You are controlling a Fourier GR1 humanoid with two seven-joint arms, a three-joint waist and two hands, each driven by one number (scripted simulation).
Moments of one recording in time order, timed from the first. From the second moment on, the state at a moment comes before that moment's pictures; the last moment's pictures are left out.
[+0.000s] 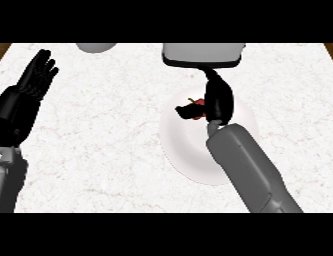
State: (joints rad) left arm -0.29 0.29 0.09 -1.59 0.07 -0.08 0.11; right arm -0.70 0.00 0.26 -0.93 0.64 -0.56 0.51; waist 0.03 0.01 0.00
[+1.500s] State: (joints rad) left arm -0.24 0.27 0.12 -1.63 0.04 -0.09 0.12; right arm 0.02 -0.28 -0.08 -1.72 0.06 -0.41 0.08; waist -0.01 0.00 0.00
